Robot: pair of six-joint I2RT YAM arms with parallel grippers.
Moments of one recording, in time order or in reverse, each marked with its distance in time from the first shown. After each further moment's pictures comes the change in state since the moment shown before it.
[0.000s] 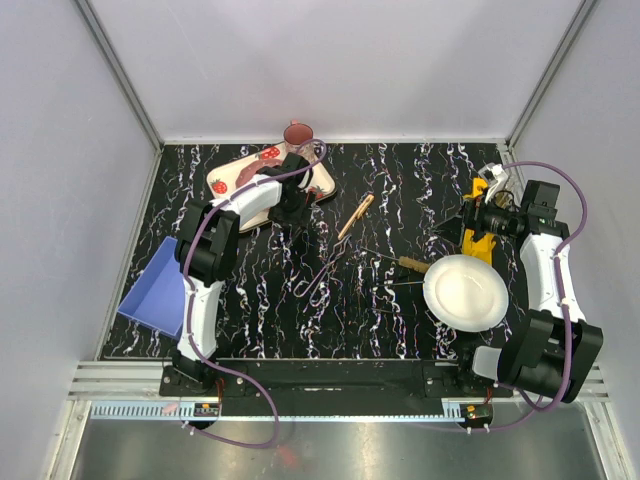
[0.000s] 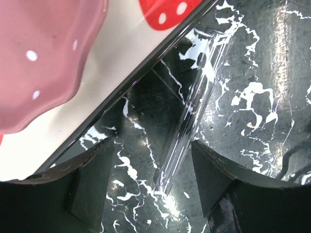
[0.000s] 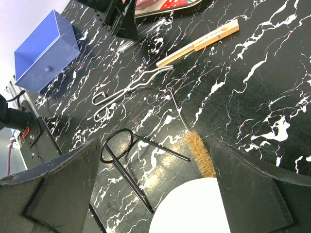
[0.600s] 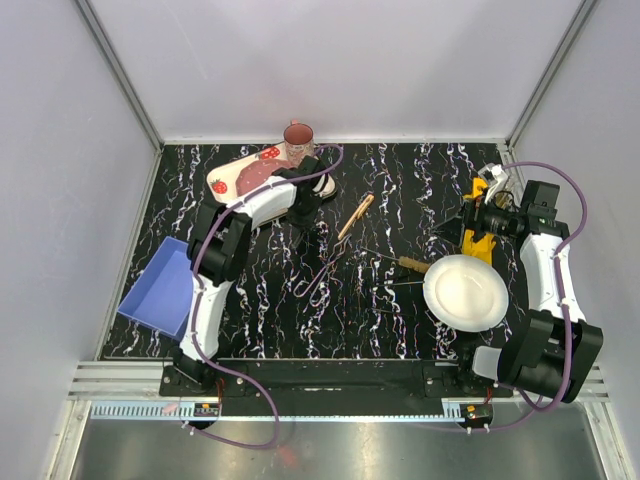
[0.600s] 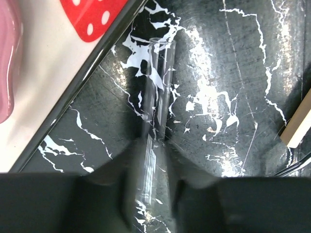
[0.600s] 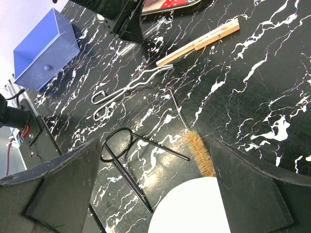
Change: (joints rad) left arm -0.073 0.080 0.092 -0.043 0.003 0.005; right arm 0.000 0.000 0.000 -0.006 0.000 -0.010
